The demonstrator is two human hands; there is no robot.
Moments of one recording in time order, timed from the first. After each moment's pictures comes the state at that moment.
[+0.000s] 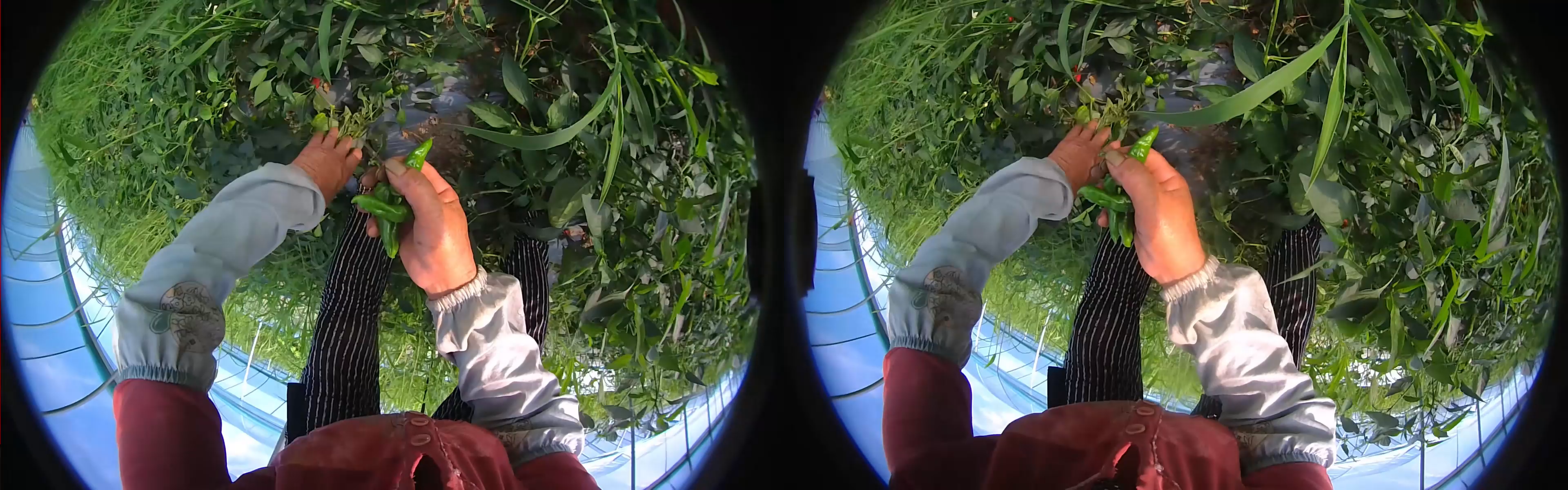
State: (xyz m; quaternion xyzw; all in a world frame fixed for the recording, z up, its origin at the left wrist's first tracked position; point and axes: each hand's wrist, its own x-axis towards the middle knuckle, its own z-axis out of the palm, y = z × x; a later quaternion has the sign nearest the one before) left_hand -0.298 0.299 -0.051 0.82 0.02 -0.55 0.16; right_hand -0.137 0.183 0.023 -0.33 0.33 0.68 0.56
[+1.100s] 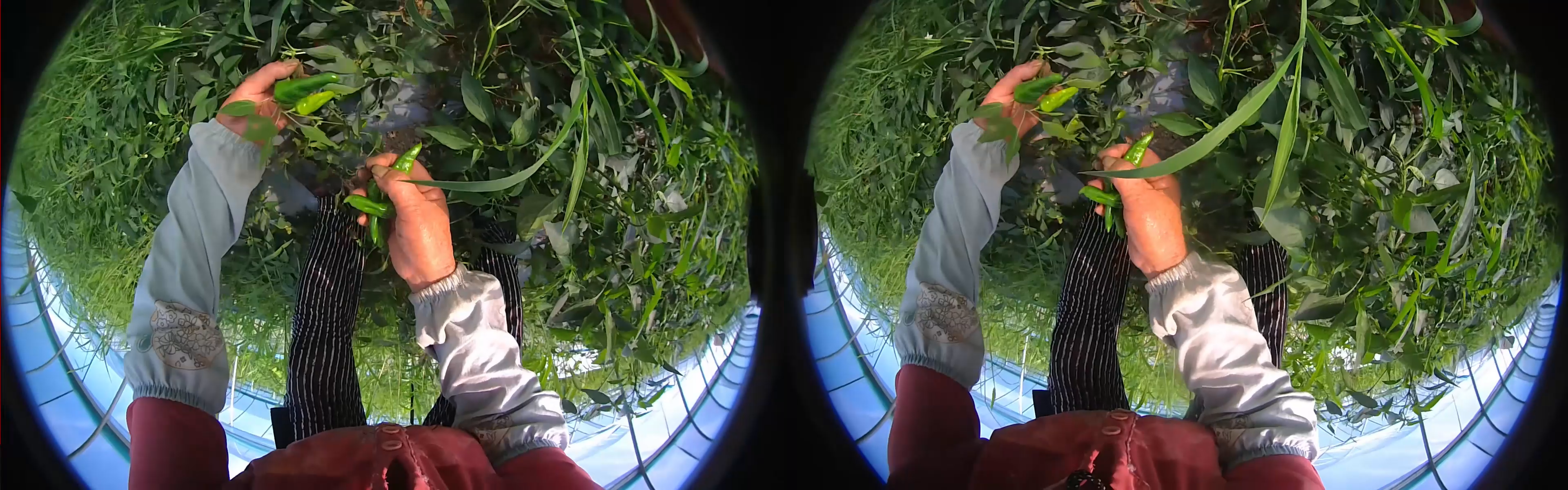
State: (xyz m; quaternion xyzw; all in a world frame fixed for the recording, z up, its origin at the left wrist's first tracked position) left_hand -0.256 0.383 -0.096 0.22 0.55 -0.03 0.80; right_hand -0.127 0.176 -0.008 -0.46 0.29 0.63 0.55
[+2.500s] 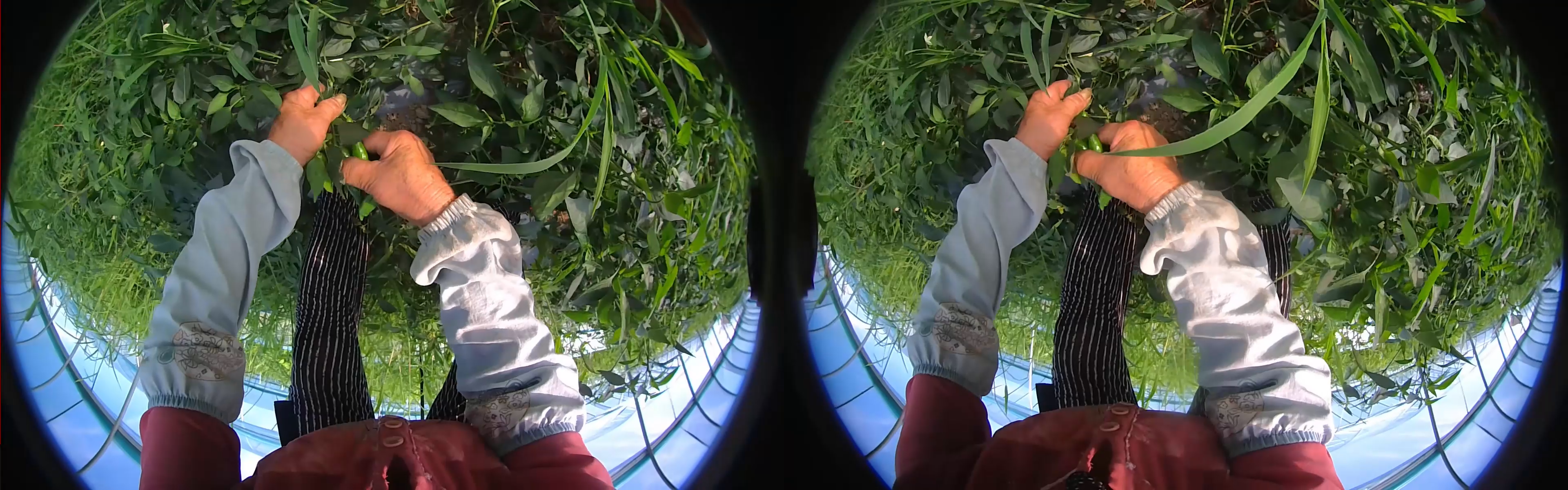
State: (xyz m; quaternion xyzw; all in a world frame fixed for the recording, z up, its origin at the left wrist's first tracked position) left_hand -0.244 0.301 -0.103 0.52 0.57 -0.10 0.63; right_hand -0.102 0.196 -0.034 -0.65 -0.14 0.71 0.22
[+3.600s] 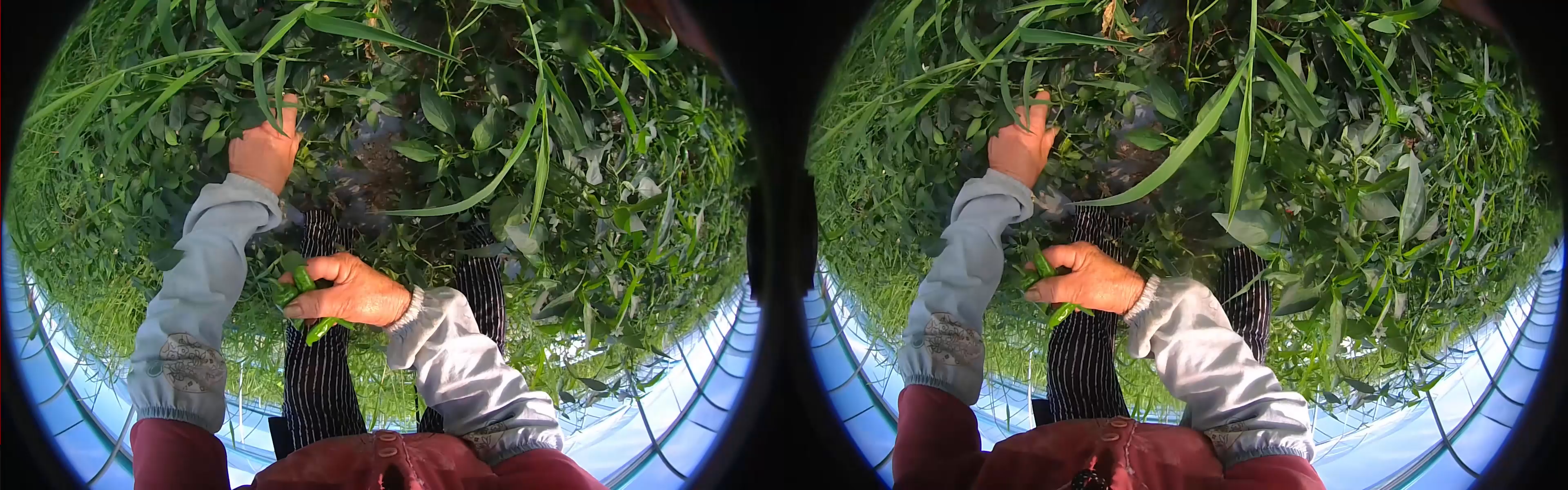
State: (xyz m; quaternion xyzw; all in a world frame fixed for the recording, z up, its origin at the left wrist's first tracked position) left_hand -0.229 0.323 -0.076 0.89 0.33 -0.25 0.16; right_hand -0.141 0.161 0.025 -0.24 0.15 0.86 0.43
